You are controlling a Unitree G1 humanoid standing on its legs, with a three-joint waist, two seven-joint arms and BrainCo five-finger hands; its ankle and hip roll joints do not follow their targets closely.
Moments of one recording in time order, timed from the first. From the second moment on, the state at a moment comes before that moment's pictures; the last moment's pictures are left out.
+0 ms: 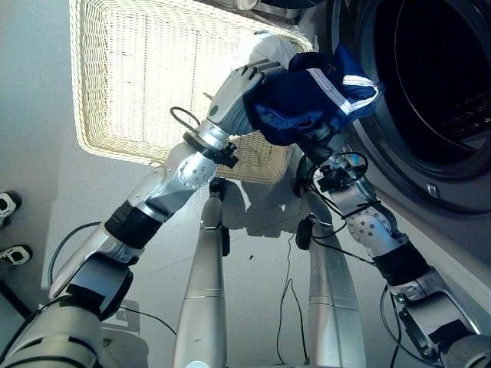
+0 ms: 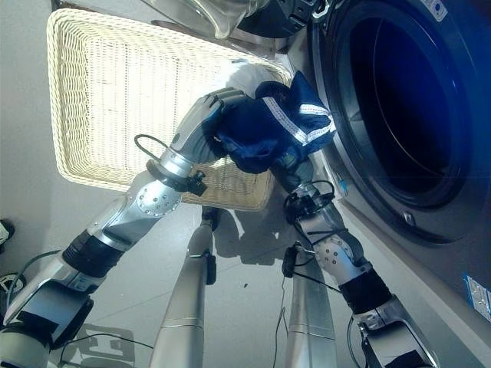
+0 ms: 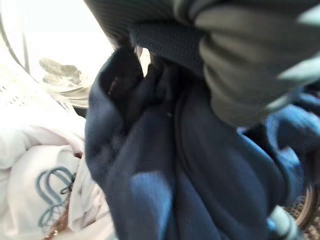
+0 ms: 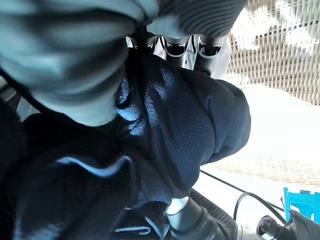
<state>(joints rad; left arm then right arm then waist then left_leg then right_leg) -0.89 0.61 -0.50 0.02 0.41 -0.21 0.28 -0.61 -0.42 0.31 0.00 1.13 -0.10 0.11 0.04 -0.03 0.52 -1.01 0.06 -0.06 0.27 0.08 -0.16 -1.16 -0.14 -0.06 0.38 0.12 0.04</state>
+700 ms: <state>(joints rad) -0.85 0.61 -0.47 0.03 0.42 -0.15 0.41 -0.61 -0.40 0.29 0.00 1.16 -0.23 0.14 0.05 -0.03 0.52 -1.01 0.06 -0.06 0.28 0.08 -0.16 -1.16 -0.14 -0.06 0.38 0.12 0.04</state>
